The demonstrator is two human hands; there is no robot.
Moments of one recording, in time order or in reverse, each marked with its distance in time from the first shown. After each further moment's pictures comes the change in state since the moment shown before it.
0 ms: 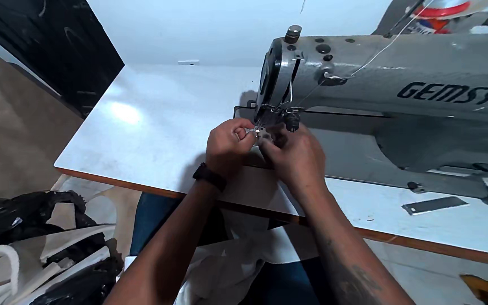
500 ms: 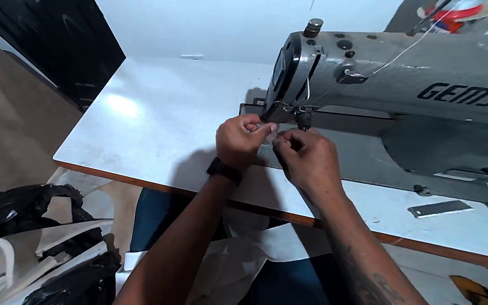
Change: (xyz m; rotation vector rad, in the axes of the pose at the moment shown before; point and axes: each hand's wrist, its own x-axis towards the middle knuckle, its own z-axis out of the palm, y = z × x) left_hand 0.009 0.001 0.013 -0.076 0.093 0.000; right_hand -0.004 0.020 -0.001 0.094 0.027 -0.075
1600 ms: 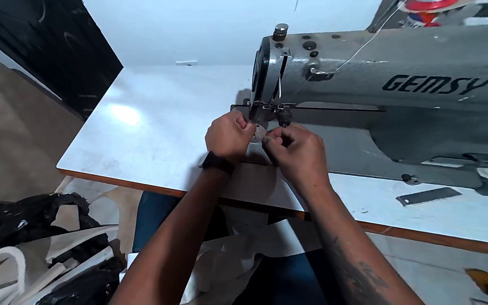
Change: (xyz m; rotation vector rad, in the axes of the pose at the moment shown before) left_hand 0.011 0.020 -0.001 0.385 -0.108 -0.224; right_hand 0.000 0.004 -0.002 0.111 0.044 -0.001
